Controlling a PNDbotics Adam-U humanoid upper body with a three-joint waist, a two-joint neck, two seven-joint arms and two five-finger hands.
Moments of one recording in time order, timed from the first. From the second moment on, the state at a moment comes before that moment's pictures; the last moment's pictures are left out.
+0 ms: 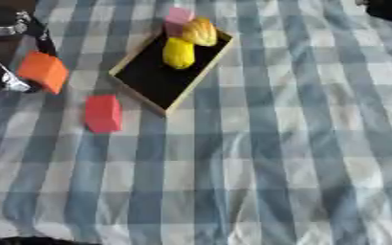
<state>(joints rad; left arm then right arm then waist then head) -0.97 0.64 -0.32 -1.24 -0.54 -0.47 -0.64 -0.47 -0.79 -0.04 -1.97 0.33 0.13 0.11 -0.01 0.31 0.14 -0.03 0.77</state>
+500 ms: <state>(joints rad) -1.10 0.42 -0.28 -1.20 -0.52 -0.45 -0.66 -0.48 -0.78 -0.04 -1.97 0.32 0.13 0.11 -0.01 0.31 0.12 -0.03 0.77</state>
